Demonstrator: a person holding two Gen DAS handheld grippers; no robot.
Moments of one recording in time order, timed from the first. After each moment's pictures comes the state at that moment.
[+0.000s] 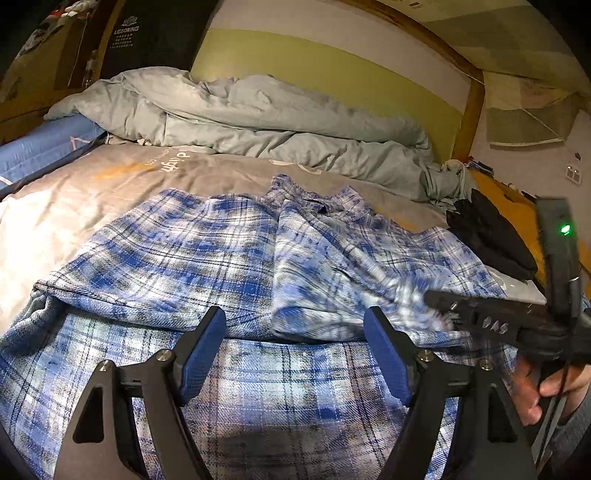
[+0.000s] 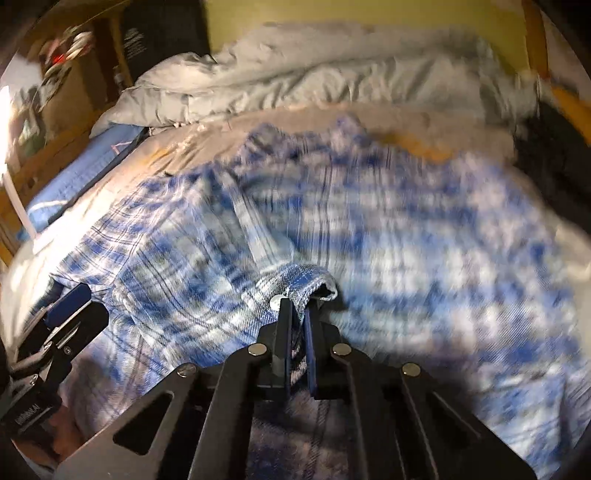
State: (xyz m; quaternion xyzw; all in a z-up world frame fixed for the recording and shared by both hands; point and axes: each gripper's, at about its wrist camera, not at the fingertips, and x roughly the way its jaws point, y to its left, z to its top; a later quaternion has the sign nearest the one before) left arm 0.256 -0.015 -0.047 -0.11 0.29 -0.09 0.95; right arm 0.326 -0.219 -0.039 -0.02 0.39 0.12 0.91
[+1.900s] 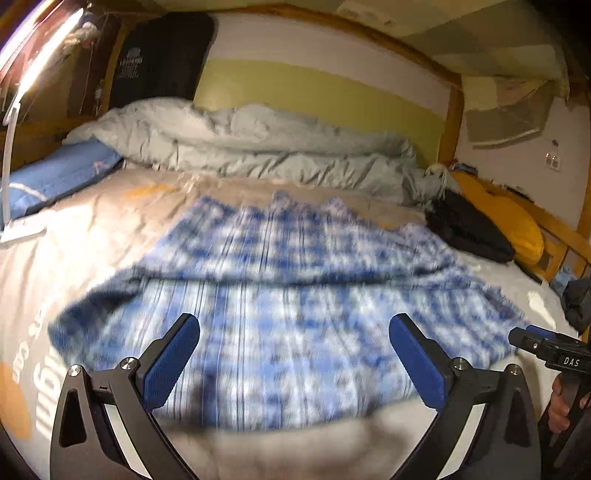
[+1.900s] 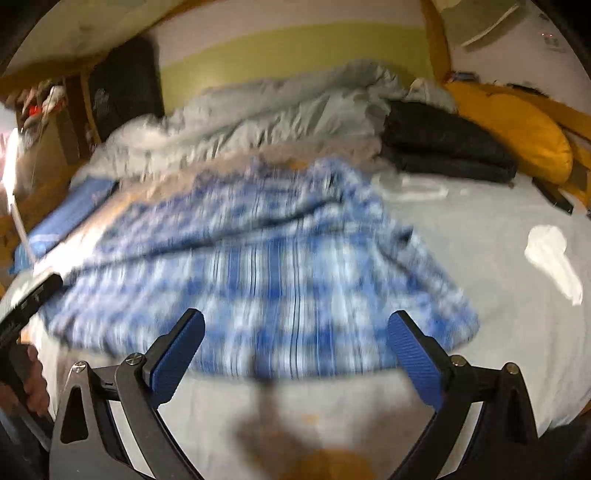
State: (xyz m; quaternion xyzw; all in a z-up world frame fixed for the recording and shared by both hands) left arm 0.139 -0.005 -0.022 -0.08 0.27 -0.09 0.96; right arm 0.141 -0.322 -0.023 0.06 0.35 0.04 0.93
